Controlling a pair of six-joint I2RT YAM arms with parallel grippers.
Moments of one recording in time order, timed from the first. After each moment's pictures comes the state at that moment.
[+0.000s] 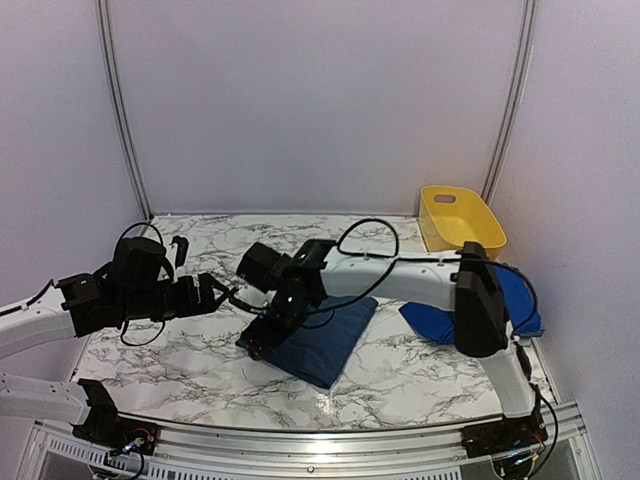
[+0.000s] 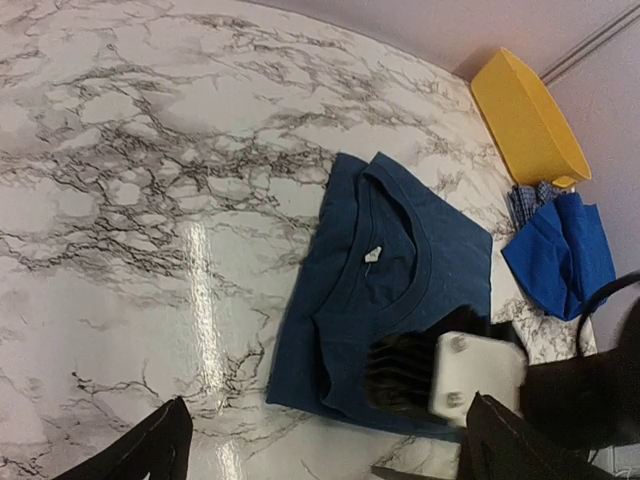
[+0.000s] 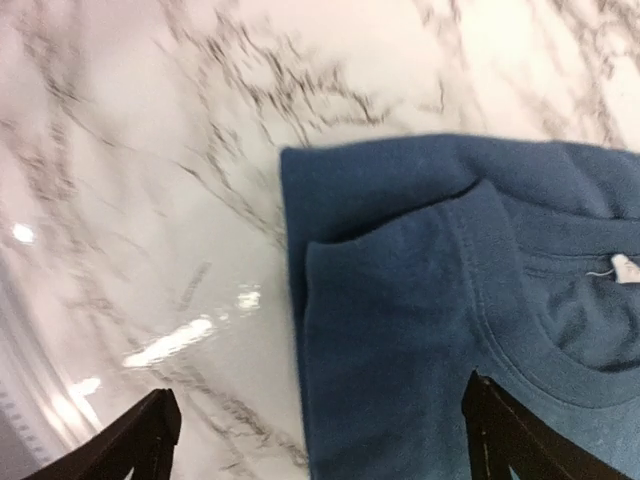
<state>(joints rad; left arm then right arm) -0.73 0.95 0.68 -0.37 -0.09 -0.69 1.14 2.32 2.04 -0.95 -0.05 0.14</state>
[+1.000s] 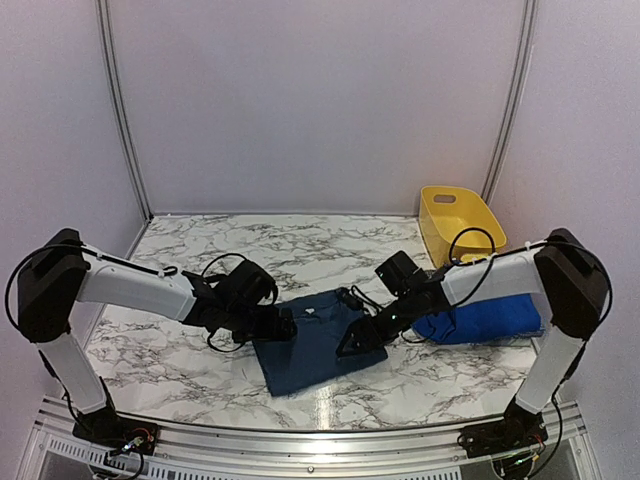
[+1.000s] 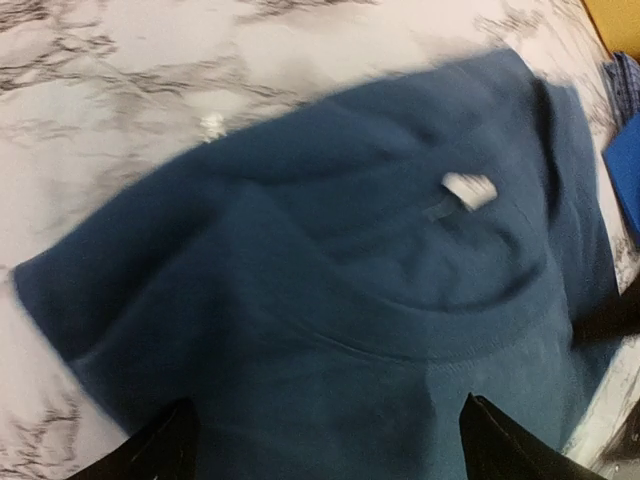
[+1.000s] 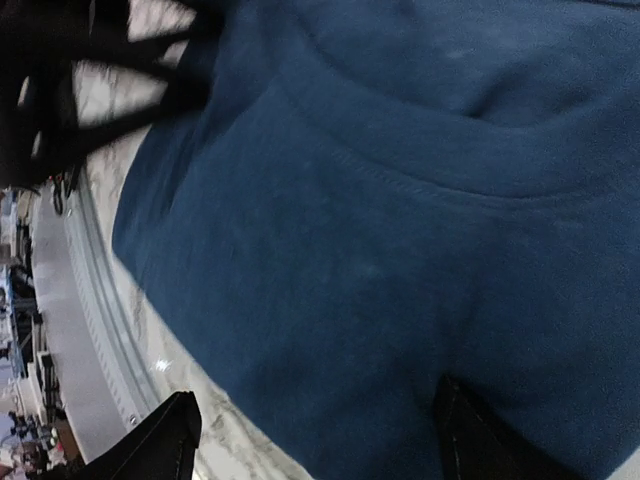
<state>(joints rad) -0.92 1.74 0.95 -0.17 -0.03 -0.79 0.68 1.77 0.96 -0.27 -0.65 0.20</state>
